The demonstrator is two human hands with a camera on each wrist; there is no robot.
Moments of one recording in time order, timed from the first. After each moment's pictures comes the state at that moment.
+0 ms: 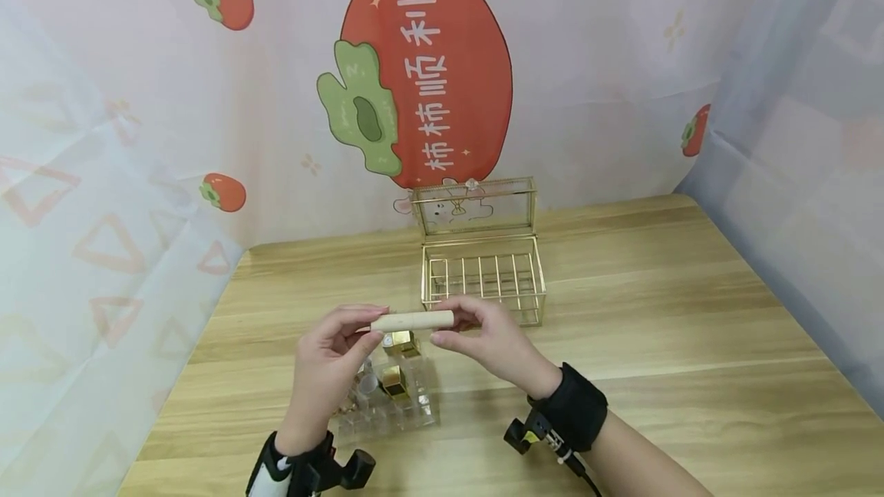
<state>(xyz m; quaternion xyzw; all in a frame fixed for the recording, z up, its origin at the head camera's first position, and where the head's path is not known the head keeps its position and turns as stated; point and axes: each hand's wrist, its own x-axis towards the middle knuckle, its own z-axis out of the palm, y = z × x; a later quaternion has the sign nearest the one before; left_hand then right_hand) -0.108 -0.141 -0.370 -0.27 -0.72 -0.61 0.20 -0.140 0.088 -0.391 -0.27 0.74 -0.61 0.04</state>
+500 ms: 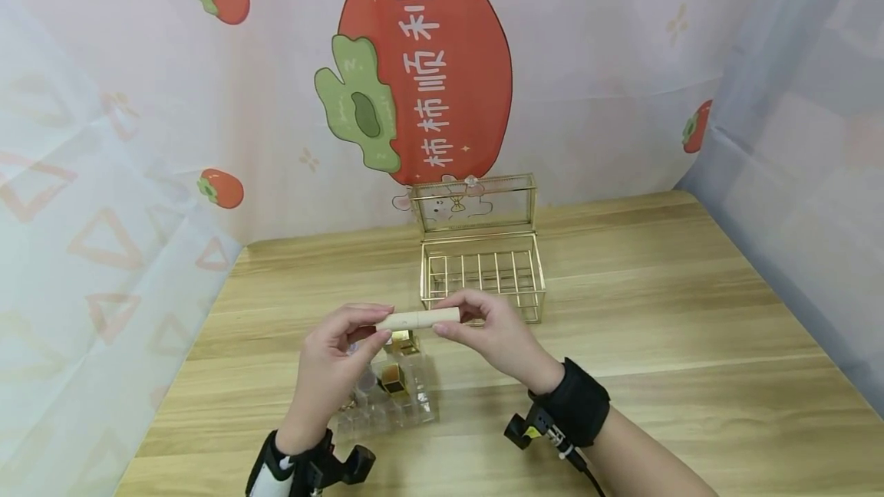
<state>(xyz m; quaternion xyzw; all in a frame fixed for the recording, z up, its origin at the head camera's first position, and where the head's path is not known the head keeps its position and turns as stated) -0.112 -0.139 -0.372 -0.28 -0.77 -0.54 0.21 -0.141 0.091 -0.386 -0.27 0.74 -0.62 0.01</state>
